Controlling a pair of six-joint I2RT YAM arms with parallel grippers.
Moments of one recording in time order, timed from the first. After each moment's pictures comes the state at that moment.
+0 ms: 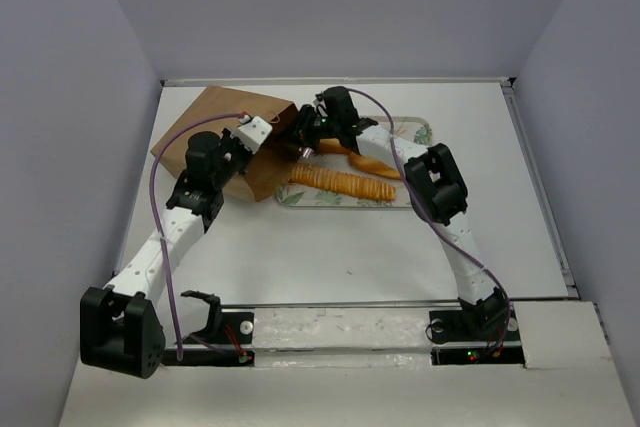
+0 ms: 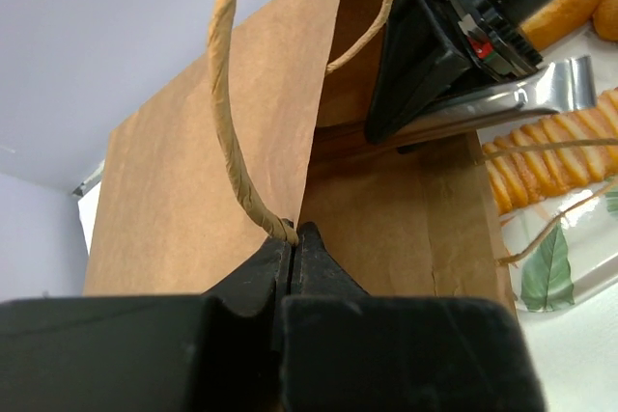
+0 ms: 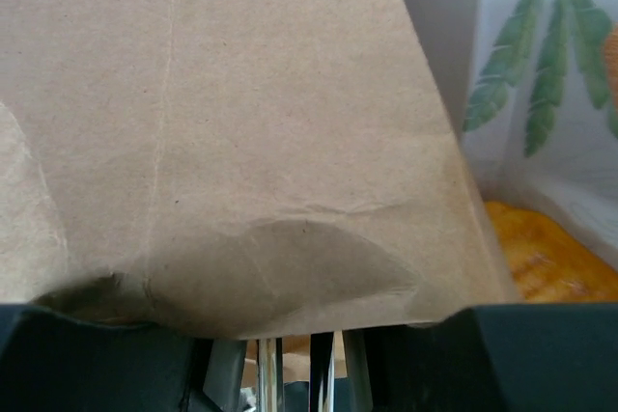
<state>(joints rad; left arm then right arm) -0.24 1.10 0.76 0.09 0.15 0.49 0.58 2.42 1.96 -0.02 -0.63 1.22</state>
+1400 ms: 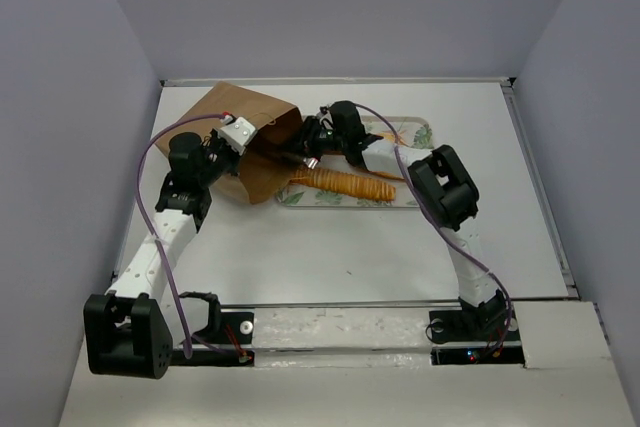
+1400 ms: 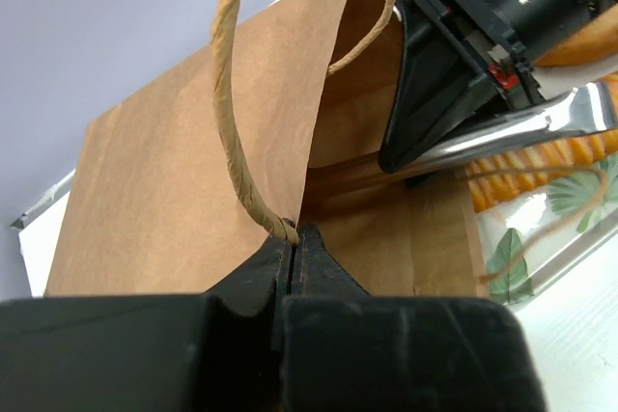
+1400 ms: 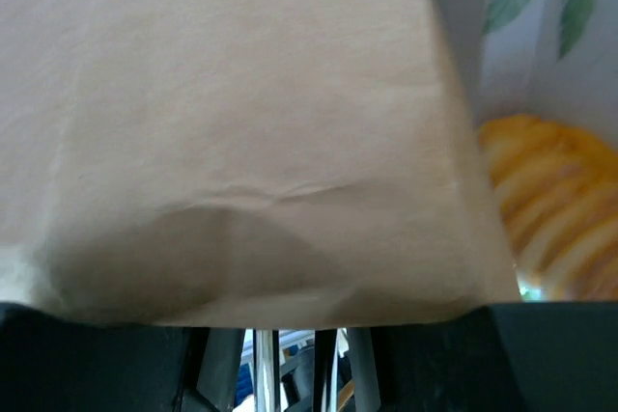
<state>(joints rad) -0.11 1.09 0.73 0.12 0.42 0.44 0.60 2.31 1.69 0.23 -0.68 1.36</state>
